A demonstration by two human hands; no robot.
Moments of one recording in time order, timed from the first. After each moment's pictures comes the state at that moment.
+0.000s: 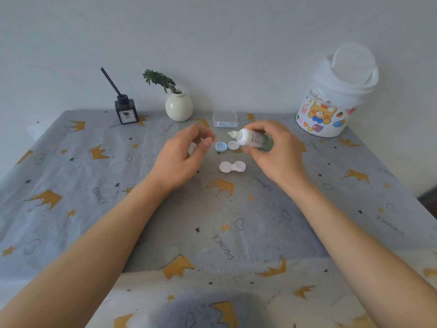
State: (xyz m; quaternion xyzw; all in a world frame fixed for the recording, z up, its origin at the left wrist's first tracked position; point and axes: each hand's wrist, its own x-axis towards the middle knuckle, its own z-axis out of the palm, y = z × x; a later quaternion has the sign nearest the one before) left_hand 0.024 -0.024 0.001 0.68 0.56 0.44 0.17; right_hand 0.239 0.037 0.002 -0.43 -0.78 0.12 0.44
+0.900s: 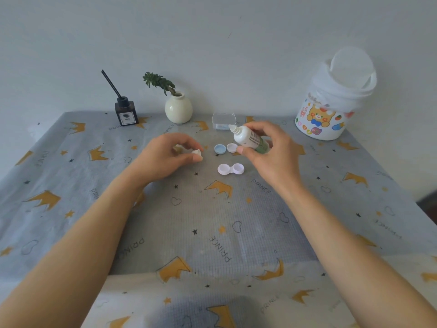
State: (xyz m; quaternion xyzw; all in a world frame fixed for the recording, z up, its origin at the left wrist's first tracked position) left_hand -0.013 -0.014 0.006 0.69 0.60 0.34 0.22; right_hand 0.231 0.029 0.006 -0.44 -0.73 0.20 0.48
